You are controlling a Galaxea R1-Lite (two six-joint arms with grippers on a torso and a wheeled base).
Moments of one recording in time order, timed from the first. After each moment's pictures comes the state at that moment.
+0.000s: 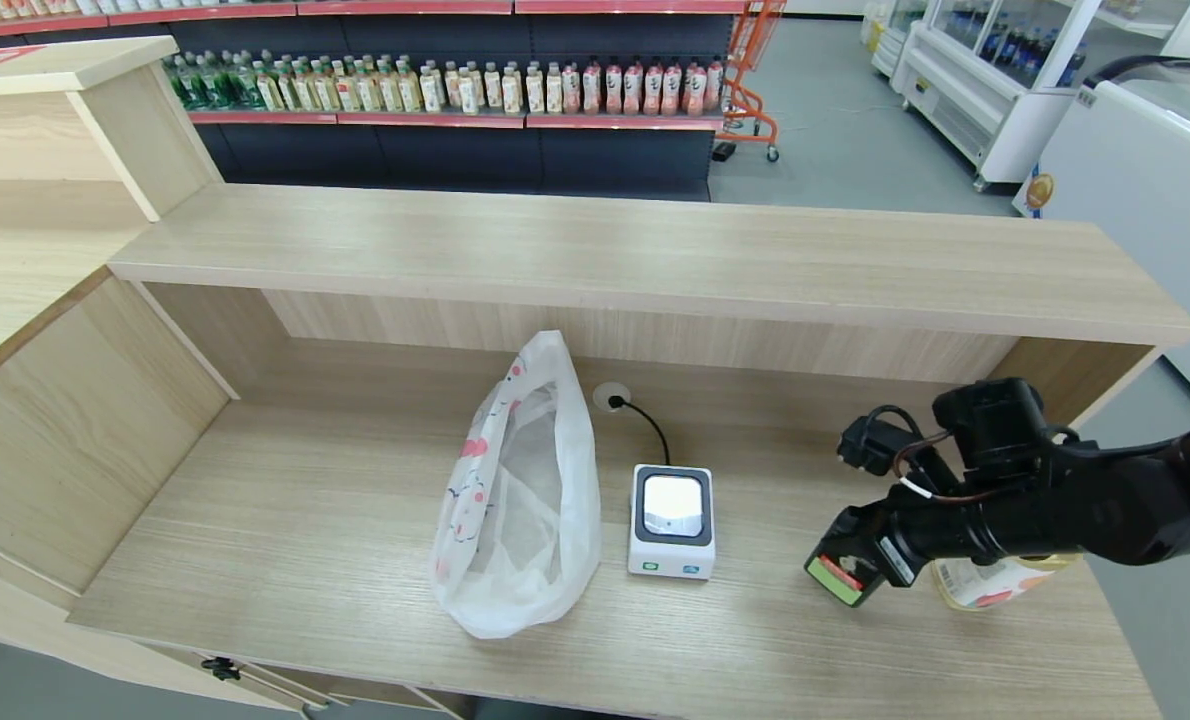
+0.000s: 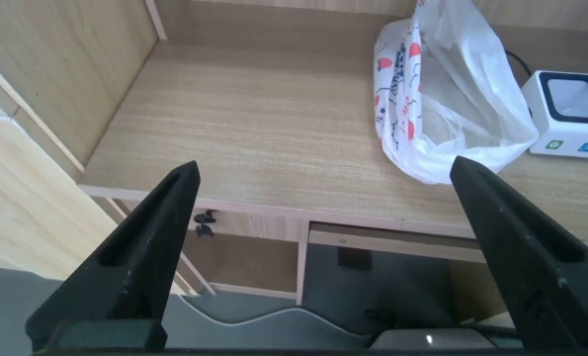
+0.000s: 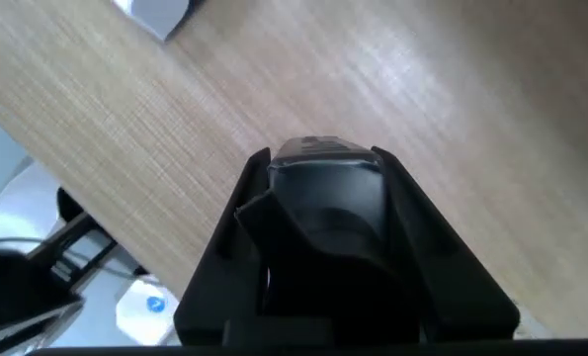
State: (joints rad) left arm 0.00 0.00 0.00 0.00 -0.01 -0.01; right arm 0.18 1.87 -0.80 -0.28 0.27 -0.53
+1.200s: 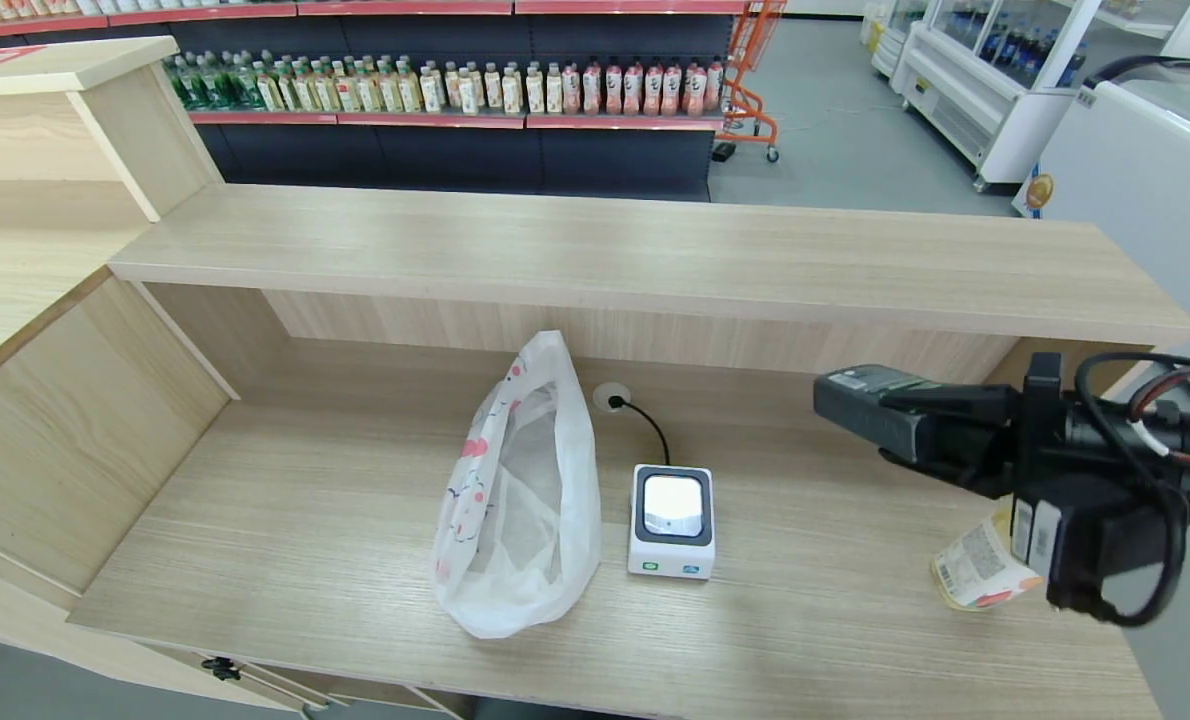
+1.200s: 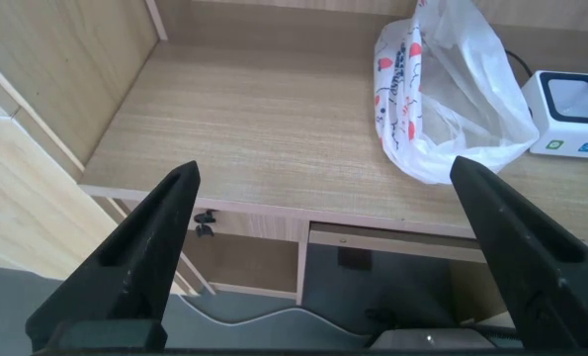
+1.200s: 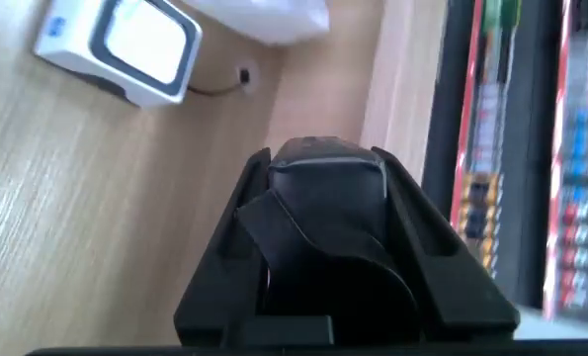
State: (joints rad) left arm 0.00 0.00 0.00 0.00 -0.01 -0.01; right arm 0.17 1.41 -0.68 -0.40 0.66 -1.81
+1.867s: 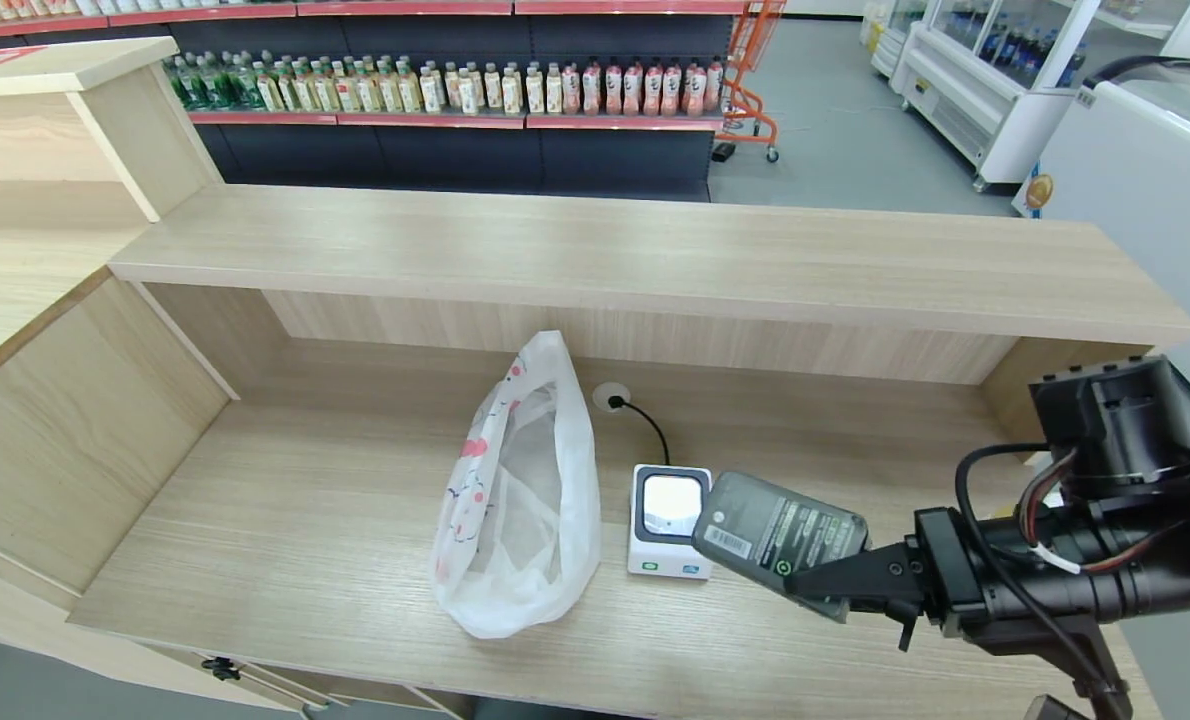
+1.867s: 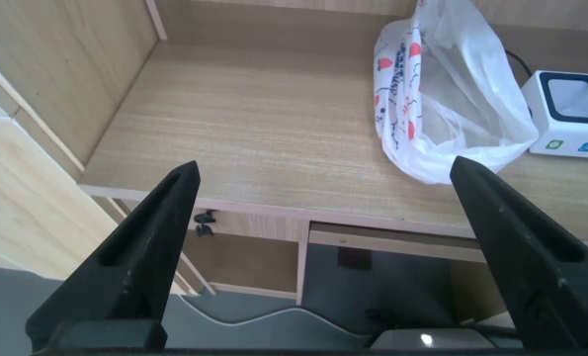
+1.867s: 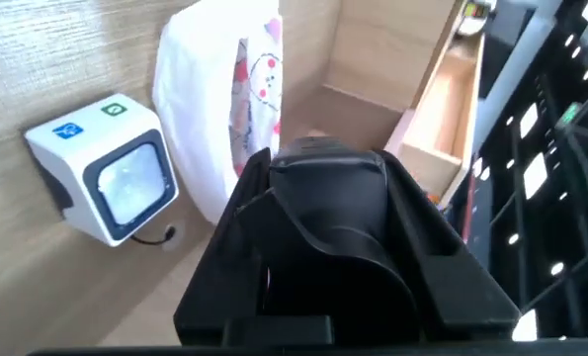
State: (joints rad) left arm 0.00 0.00 0.00 0.00 -0.01 -0.01; right arm 0.40 1.51 -0.66 -0.20 0.82 -2.63
